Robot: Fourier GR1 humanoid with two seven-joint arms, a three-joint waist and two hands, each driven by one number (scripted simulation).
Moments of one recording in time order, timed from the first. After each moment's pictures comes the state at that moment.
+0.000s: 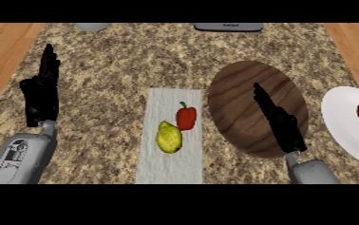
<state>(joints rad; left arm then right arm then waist) -0.29 0.38 -0.06 -1.34 0.05 0.43 0.04 -0.14 -0.31 0.28 -1.34 -0.11 -0.09 -0.01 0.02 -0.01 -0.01</state>
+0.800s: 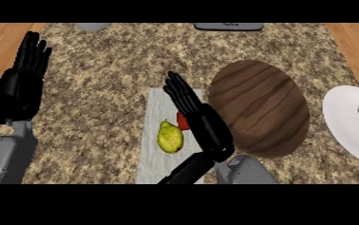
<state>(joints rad) -0.27 0.42 0.04 -1.48 0.25 0.19 -0.02 -0.33 -0.02 0.58 -1.52 -0.41 -0.11 -0.20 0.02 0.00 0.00</state>
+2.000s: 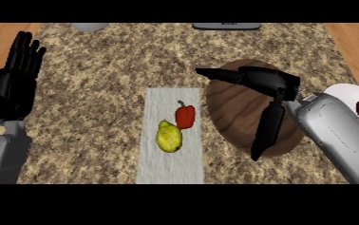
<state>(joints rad) -0.27 0.41 0.11 -1.44 0.26 0.12 -0.06 -0.67 -0.52 0.48 -1.41 -0.33 0.60 0.12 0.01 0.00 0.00</state>
